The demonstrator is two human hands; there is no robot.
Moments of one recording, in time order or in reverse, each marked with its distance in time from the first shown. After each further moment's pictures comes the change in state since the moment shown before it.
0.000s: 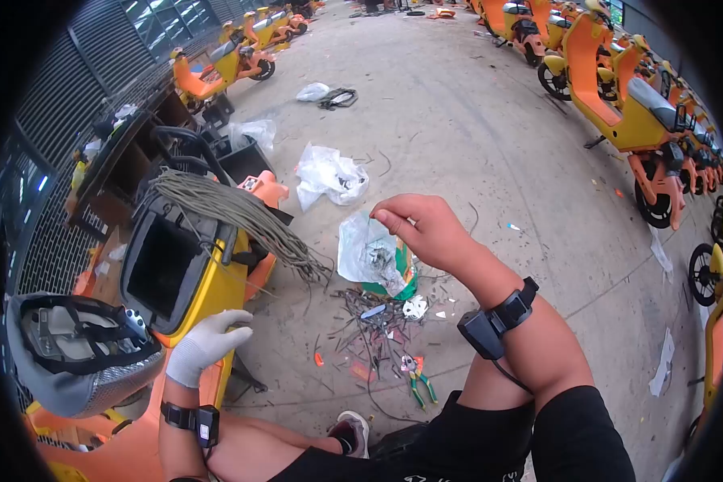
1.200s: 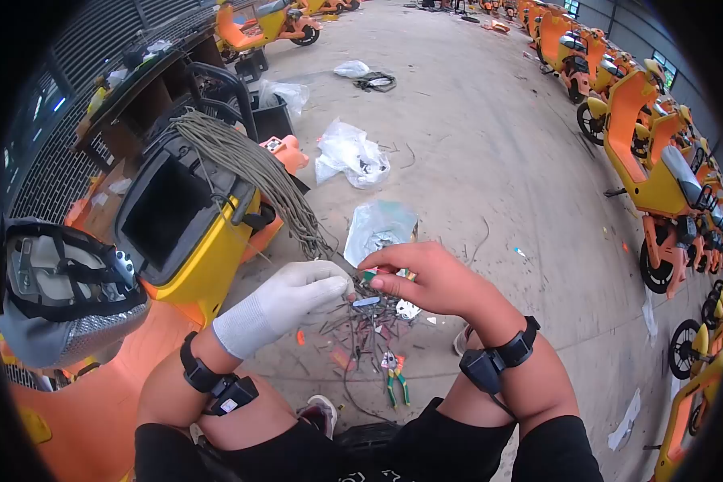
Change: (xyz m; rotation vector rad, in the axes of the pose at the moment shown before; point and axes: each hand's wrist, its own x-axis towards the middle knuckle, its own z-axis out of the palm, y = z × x) left_hand 0.040 0.101 0.045 -0.841 -0.298 0.194; right_hand -0.011 -0.028 0.024 0.046 -0.466 -0.114
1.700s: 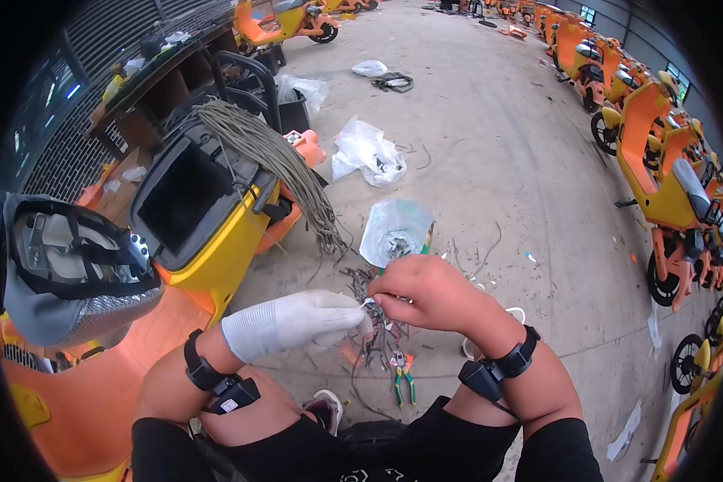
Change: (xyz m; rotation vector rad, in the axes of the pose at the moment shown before) left_hand -0.027 -0.003 0.001 0.098 -0.236 -0.191; right_hand -0.001 -0.006 0.028 -0.180 -0.006 -0.245
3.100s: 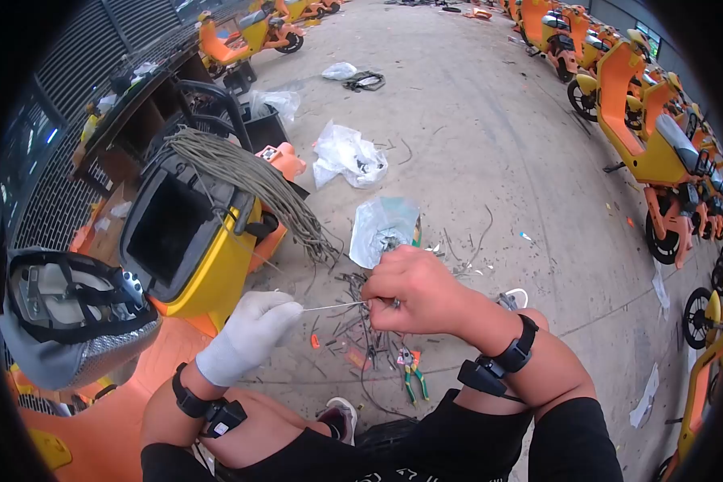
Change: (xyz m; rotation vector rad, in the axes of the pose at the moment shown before) left_hand -0.032 -0.007 -0.008 0.222 0.497 0.267; right_hand -0.004 0.002 0.007 -0.098 0.213 -0.049
